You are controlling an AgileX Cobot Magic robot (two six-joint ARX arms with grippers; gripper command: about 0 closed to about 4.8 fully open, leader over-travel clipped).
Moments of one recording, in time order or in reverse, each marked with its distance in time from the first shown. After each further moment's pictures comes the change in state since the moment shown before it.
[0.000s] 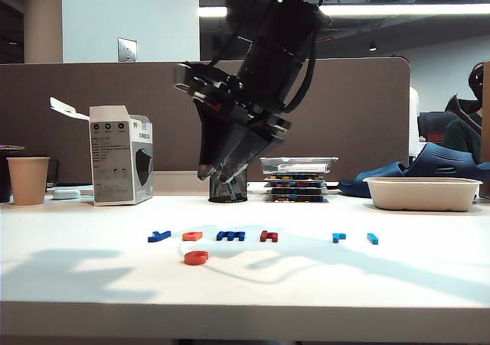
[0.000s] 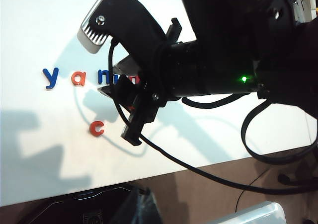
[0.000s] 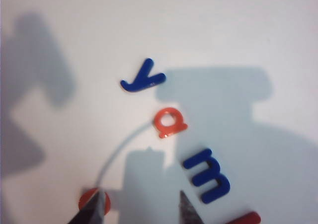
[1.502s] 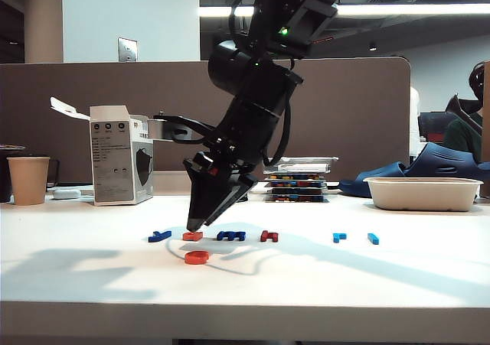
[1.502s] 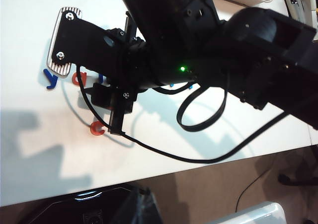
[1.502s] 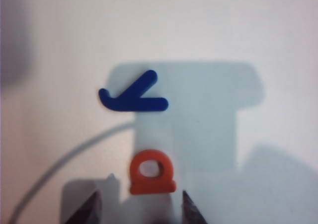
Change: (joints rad) left arm 0.000 0.000 0.000 0.000 0.000 0.000; right arm 0.003 0.199 0.101 0.039 -0.005 -0.335
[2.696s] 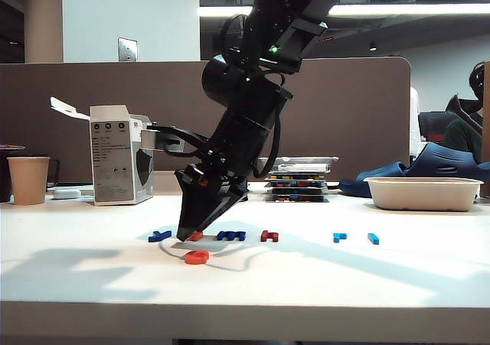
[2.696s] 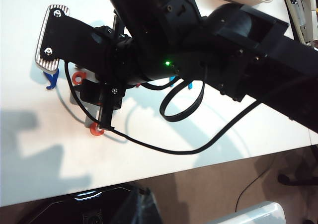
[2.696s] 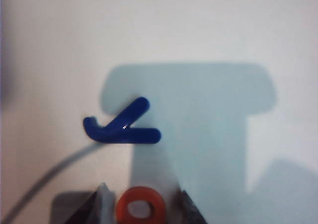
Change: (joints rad) left arm 0.000 0.000 0.000 0.000 0.000 0.000; right arm 0.000 0.069 0.056 0.014 -0.029 -0.003
